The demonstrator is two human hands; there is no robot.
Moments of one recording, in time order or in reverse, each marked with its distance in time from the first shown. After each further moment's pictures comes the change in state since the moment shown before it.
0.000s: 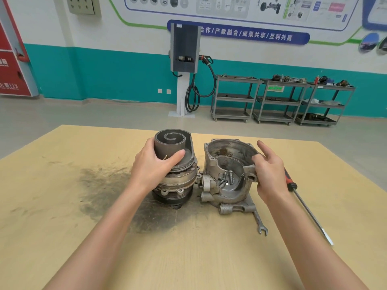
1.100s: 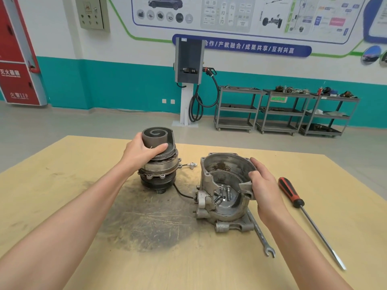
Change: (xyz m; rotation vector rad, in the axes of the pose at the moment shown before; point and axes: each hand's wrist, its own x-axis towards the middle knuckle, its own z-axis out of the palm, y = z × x) left_hand 0.097 -0.033 -0.026 0.110 -0.020 -0.118; right_hand 0.000 0.009 0.011 -0.168 -0.102 -0.007
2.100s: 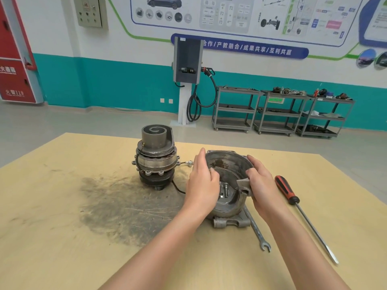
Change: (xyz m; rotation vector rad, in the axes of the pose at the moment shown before) left_hand -0.139 0.086 0.101 -0.103 -0.150 0.111; right_hand 0.002 -0.002 -0.003 0.048 -0.081 0.003
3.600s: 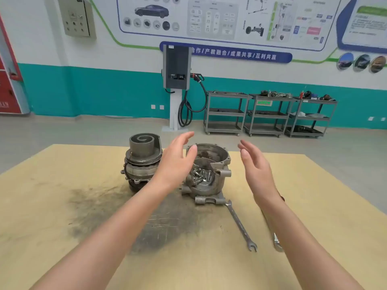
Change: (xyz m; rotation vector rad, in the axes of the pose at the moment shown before) left_hand 0.046 0.012 -0.050 -0.003 -0.015 0.248; right_hand 0.007 -0.026 -0.019 -0.112 0.078 -0.381
